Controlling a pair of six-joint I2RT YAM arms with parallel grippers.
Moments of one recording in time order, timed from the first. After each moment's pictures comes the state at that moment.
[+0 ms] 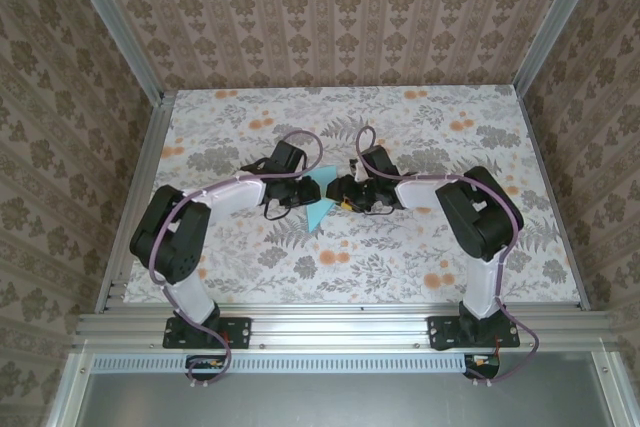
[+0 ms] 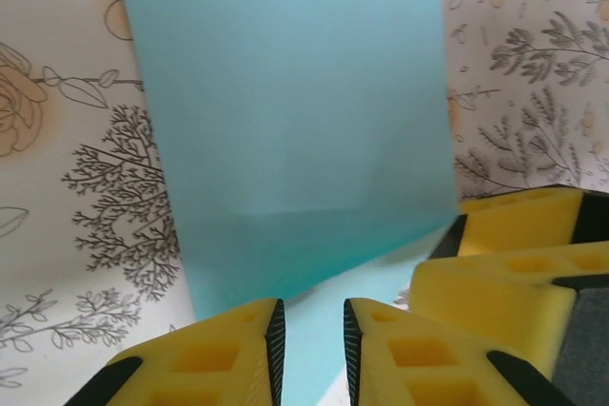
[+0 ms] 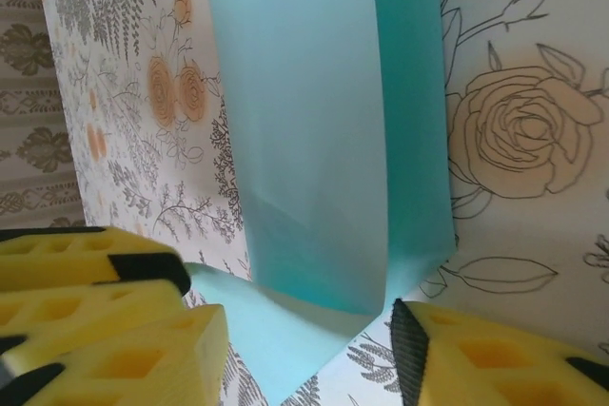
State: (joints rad) left arm -0.60 1.73 1.04 -0.32 0.24 -0.65; right arm 0.49 1.93 1.01 0.09 -0.55 0.87
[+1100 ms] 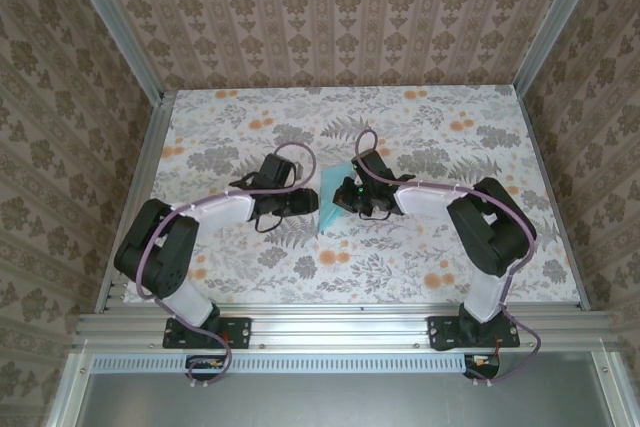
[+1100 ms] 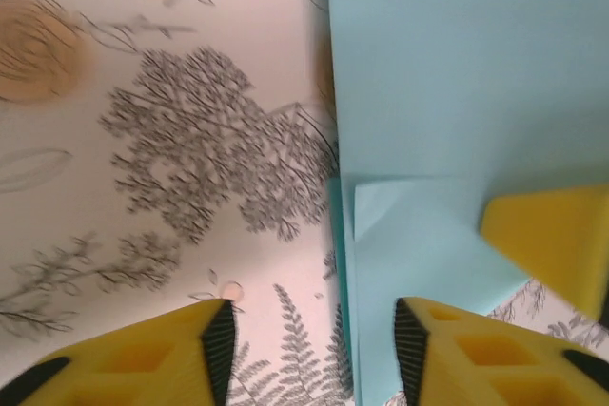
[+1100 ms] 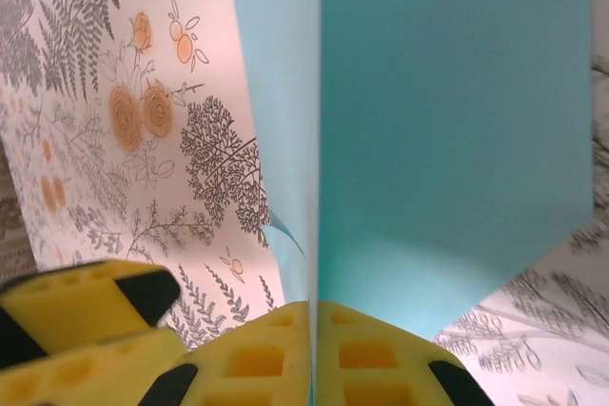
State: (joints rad) left arm -0.60 1.60 0.83 -0.18 0.27 -0.56; right arm 0.58 1.79 1.00 -0.09 -0.27 1.00
